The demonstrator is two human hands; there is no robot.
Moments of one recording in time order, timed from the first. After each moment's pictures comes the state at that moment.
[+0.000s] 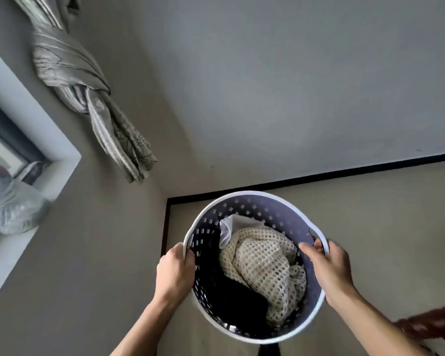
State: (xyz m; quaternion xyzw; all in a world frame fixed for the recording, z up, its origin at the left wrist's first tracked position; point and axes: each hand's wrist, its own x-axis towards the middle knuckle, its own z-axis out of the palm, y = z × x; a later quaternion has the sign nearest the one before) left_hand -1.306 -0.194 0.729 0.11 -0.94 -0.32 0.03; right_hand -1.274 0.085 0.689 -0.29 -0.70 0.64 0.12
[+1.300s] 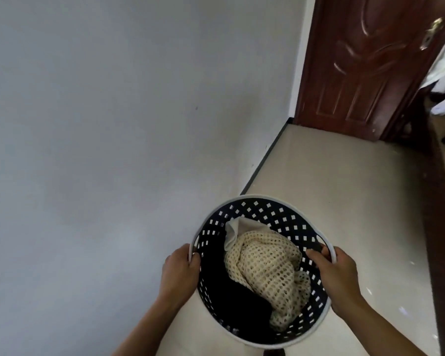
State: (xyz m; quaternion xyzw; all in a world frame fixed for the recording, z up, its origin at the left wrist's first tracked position) left_hand -1.974 0.414 0.725 -0.35 -0.86 -0.32 -0.19; right_hand -1.723 0.543 0.700 -0.62 -0.47 0.53 0.34
